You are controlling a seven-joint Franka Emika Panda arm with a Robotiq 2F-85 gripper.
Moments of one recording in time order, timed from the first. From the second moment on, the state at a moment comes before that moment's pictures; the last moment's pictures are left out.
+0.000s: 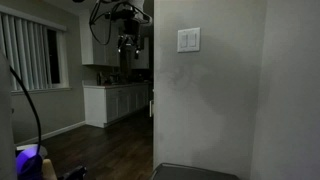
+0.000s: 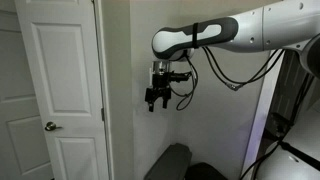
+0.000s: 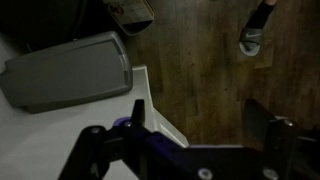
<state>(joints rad) 0.15 -0.31 0.12 -2.05 0.15 1.71 0.03</state>
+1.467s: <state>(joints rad) 0.09 -0.25 0.16 -1.89 -0.26 1.88 0.35</state>
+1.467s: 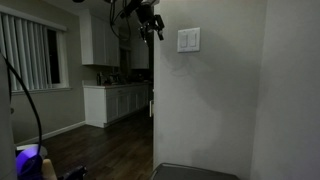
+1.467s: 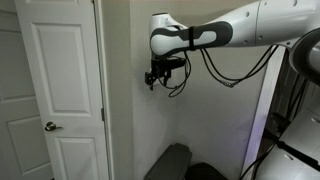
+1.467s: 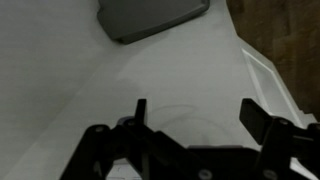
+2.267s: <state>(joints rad) 0.07 -0.11 0.17 -1.79 -0.52 1.90 0.55</state>
